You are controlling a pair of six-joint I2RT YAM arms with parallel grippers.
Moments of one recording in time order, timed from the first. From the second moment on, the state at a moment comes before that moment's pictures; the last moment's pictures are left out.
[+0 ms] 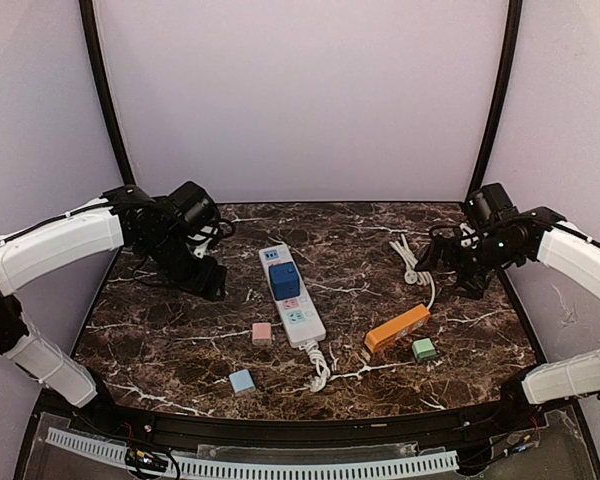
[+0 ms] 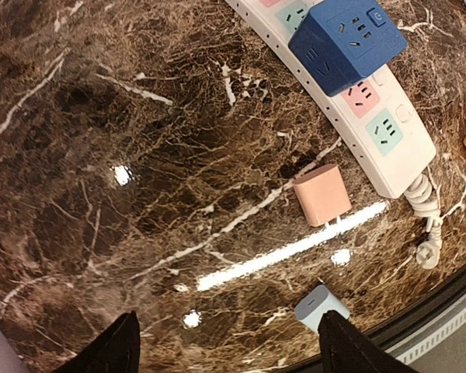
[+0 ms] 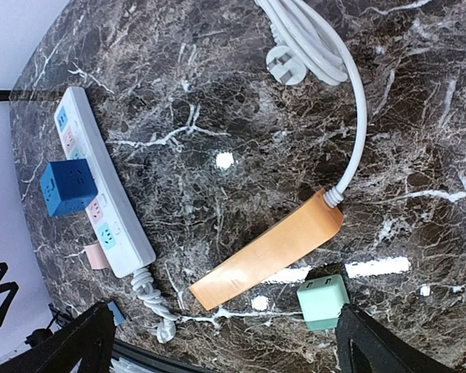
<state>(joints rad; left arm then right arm) -0.73 1.45 1.33 -1.13 -0.09 -0.39 0.37 1.15 1.01 -0.88 -0.25 0.77</state>
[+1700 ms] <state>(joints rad) -0.99 1.75 1.13 -0.66 -0.22 -0.88 0.37 1.27 0.99 -0.85 -0.28 0.65</state>
